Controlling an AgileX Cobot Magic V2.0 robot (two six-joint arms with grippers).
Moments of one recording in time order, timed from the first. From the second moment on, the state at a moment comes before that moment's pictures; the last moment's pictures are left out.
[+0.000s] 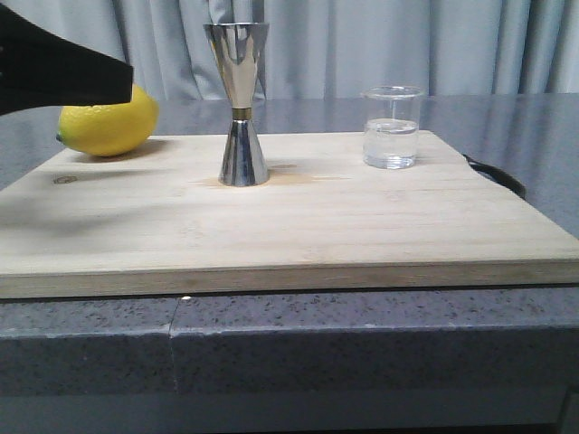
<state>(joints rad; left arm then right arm) -0.02 1.50 -0.69 -1.71 1.13 2.11 -0.02 0.60 -0.72 -0.04 0.66 0.04</state>
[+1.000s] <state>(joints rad) -0.27 1.81 -1.02 -1.77 1.16 2.25 -0.02 0.60 -0.72 -0.04 0.66 0.04</state>
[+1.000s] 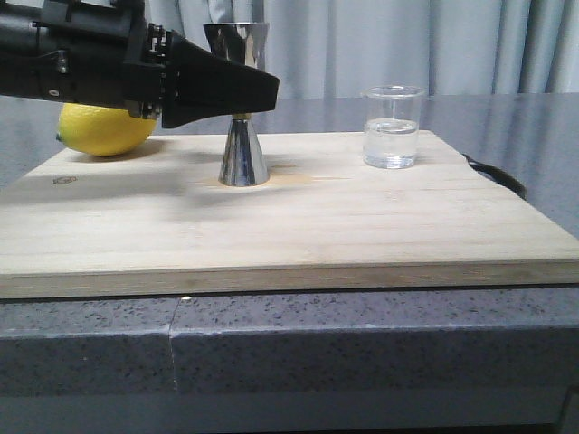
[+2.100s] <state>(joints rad) -0.27 1.81 -1.16 -1.77 1.16 2.10 -0.02 0.63 -0.75 0.01 0.62 0.00</state>
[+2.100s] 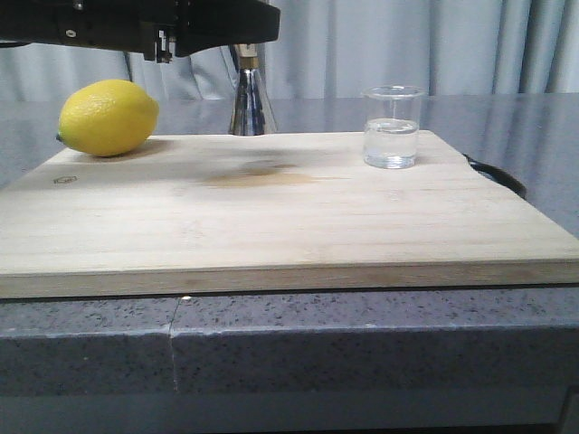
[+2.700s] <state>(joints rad) -0.27 1.81 -1.16 -1.77 1.16 2.10 0.17 1.07 -0.98 0.23 0.69 -0.30</state>
